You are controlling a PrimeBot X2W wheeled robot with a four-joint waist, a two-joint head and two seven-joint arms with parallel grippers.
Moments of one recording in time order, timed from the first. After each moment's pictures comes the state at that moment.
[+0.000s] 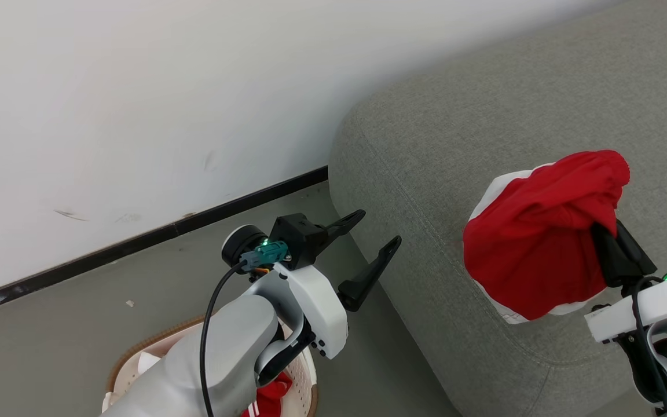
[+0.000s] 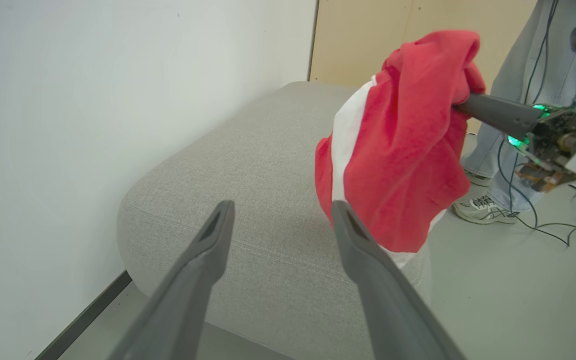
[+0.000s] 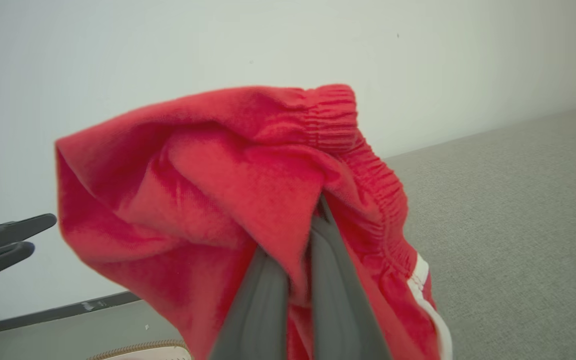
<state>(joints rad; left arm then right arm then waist) -0.73 0.08 -0.96 0.44 -0.75 -0.09 -0.15 -0.21 -0.30 0.13 0.14 0.48 0.12 -0.26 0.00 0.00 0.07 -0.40</state>
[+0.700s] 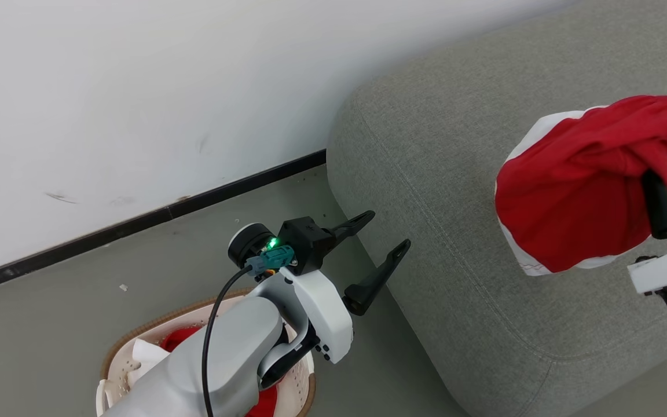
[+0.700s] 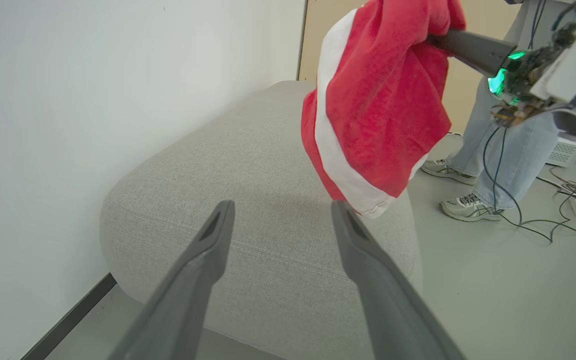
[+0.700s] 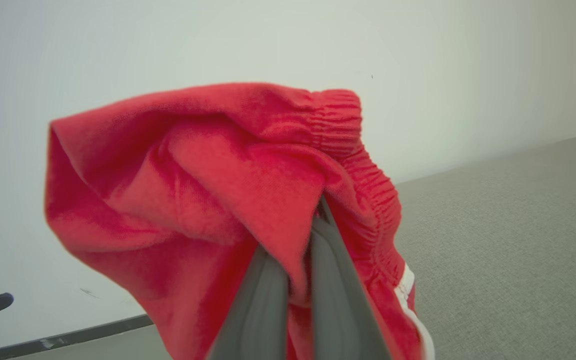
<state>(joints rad) -0.73 0.09 -0.98 0.40 -0.74 -0.09 -0.16 -0.30 -0.35 0.07 0.14 0.51 0.12 -0.26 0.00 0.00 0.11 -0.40</state>
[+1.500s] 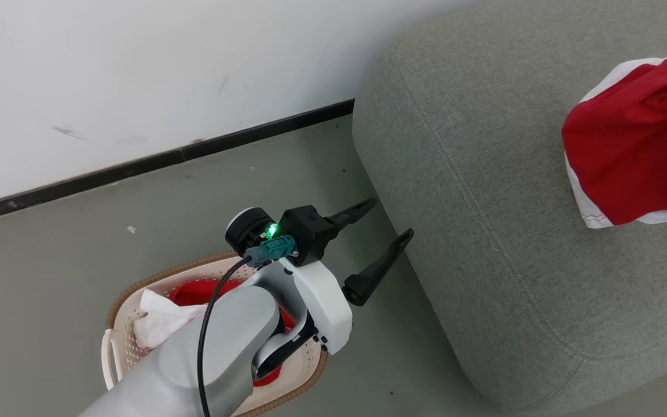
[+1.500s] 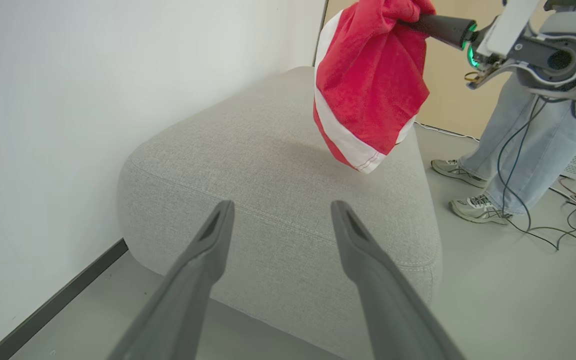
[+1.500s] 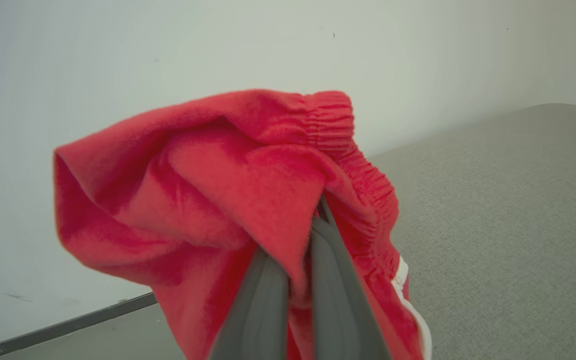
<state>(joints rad) -0.75 0.12 -0.98 0.33 -0.72 -0.08 -0.13 -0.53 -0.45 0.06 0.44 0.60 0.12 -0.24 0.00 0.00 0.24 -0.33</state>
